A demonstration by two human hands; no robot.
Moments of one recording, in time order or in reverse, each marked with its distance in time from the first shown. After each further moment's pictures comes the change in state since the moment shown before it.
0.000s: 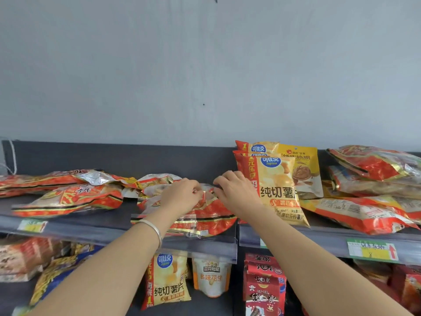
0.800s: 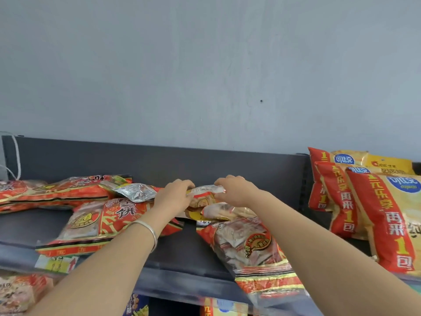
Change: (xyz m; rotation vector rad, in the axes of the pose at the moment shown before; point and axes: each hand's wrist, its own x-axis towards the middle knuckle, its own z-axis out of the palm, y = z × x) left_hand 0.112 -0.243 -0.011 0.015 -0.078 -0.048; right_hand 0.194 -0.124 0.114 0.021 -0.491 0.134
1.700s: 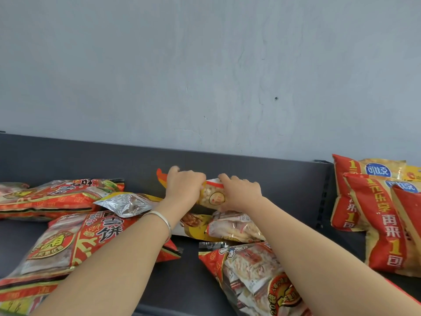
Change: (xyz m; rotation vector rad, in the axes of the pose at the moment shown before) left_hand 0.071 0.011 0.011 0.373 0.259 0.118; right_hand 0.085 0.022 0.032 -0.204 0.144 0.063
